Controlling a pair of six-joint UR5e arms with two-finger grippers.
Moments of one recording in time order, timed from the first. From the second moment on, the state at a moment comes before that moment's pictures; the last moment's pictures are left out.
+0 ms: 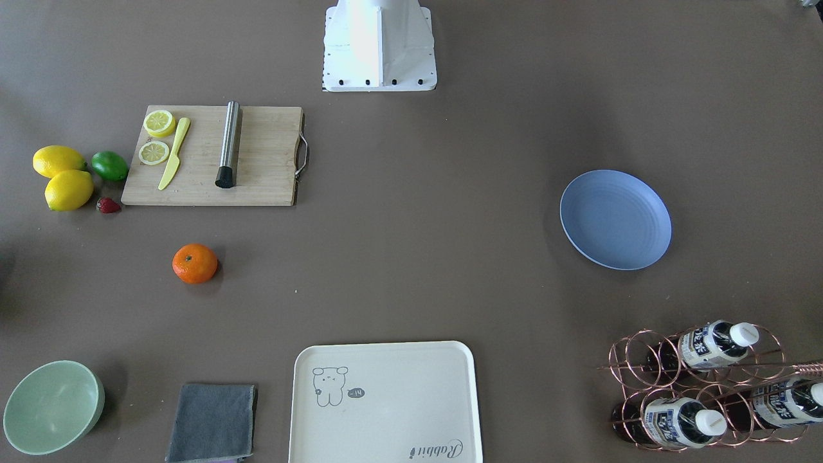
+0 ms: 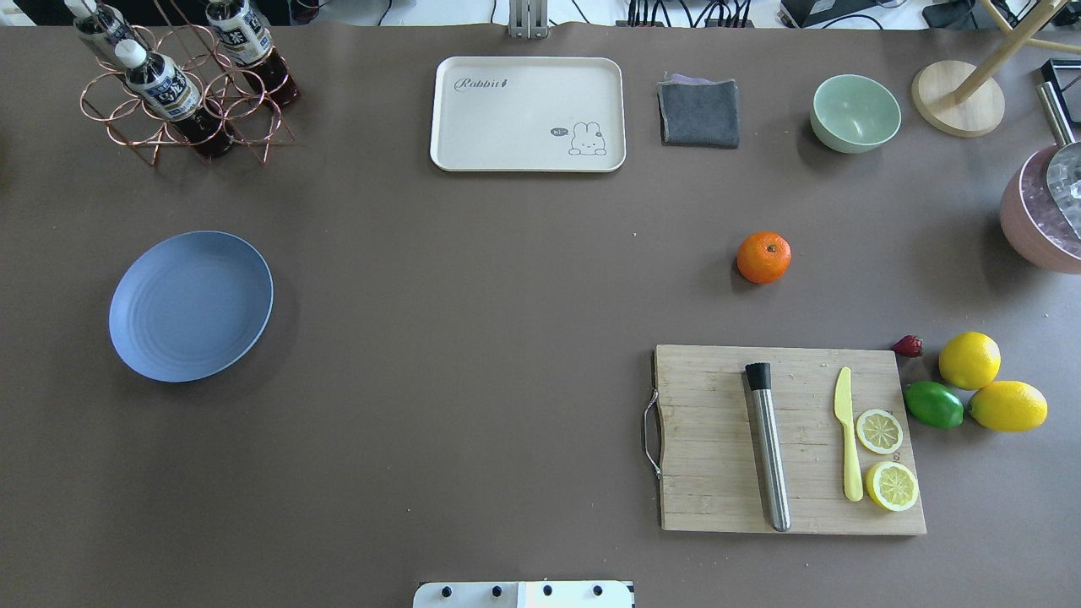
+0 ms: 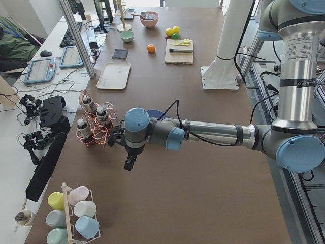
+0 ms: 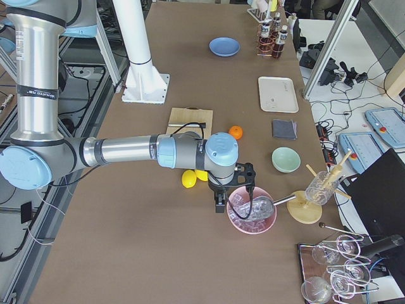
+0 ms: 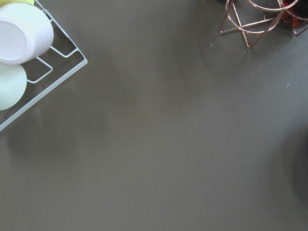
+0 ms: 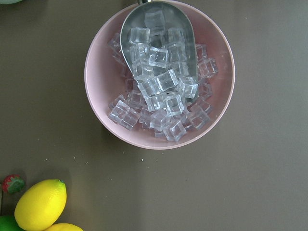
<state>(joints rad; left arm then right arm) -1.53 -1.54 -1.67 -1.80 -2.34 0.01 1.64 -1.66 1.79 -1.71 2.39 -0.09</state>
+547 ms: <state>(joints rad) -1.53 -1.54 -1.70 -1.81 -2.35 0.01 1.64 -1.65 1.79 -1.71 2.39 -0.09</state>
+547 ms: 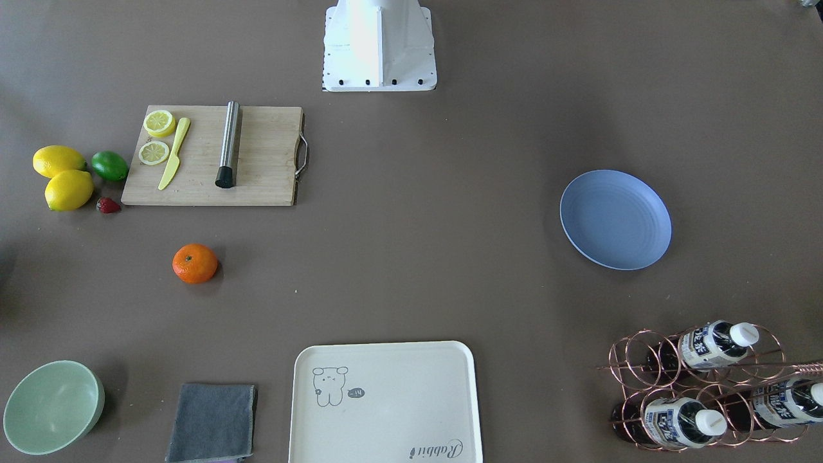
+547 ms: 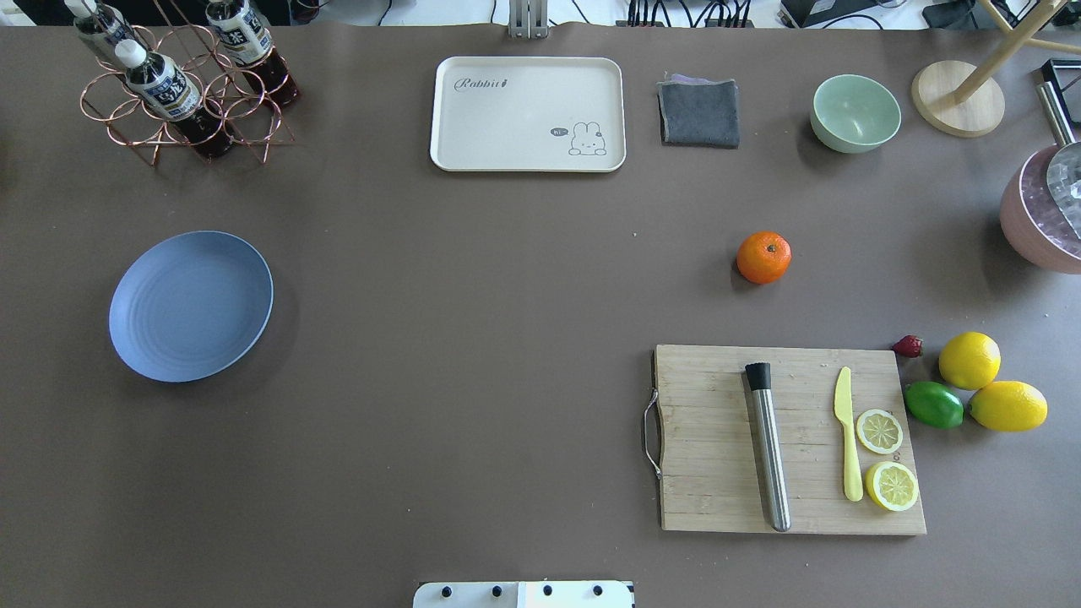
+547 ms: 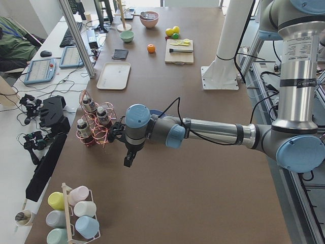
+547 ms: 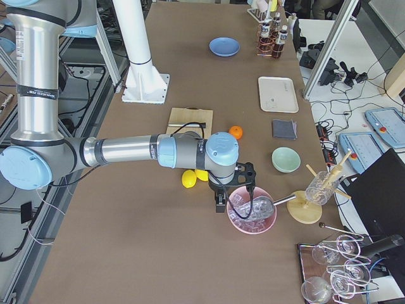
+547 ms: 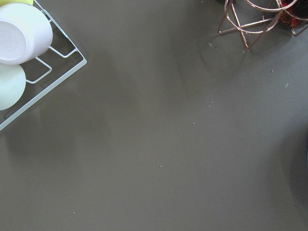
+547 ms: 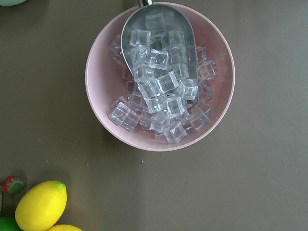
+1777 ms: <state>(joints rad) -1.29 -1.65 -1.64 -2.16 -2.42 -0.46 1.45 -1.50 1.75 -1.57 2.41 0.26</state>
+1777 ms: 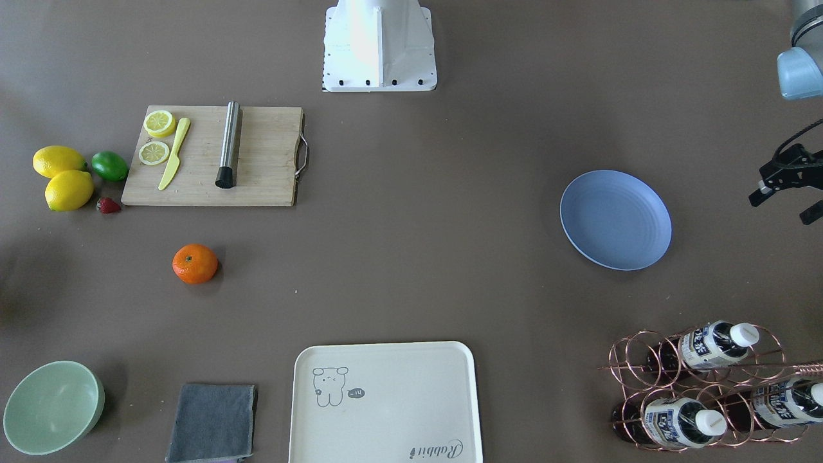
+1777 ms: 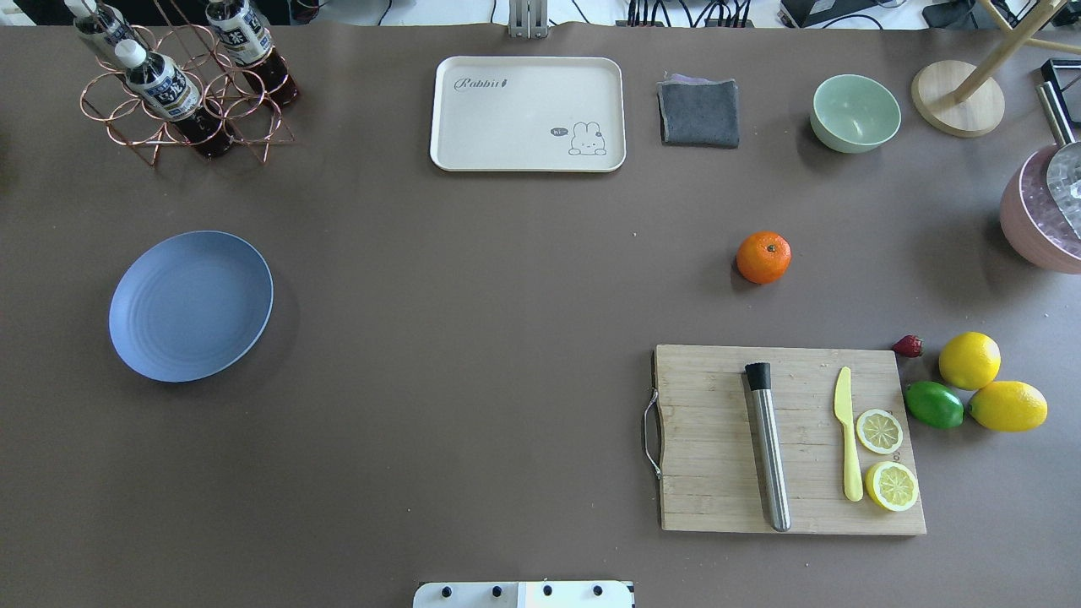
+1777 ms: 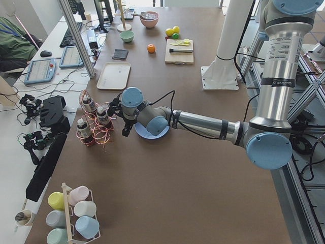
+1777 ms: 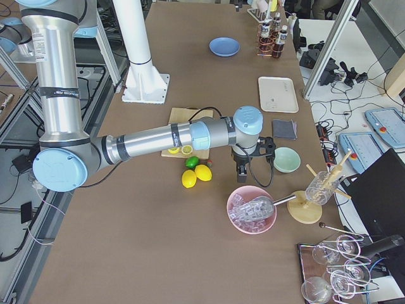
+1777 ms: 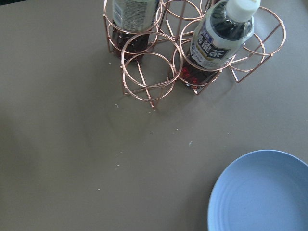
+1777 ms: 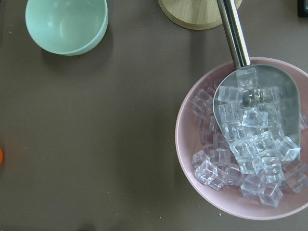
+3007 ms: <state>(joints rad) -1.02 -1.65 -1.41 -2.53 -2.27 -0.78 1.32 -1.43 1.68 -1.35 2.34 0.58</state>
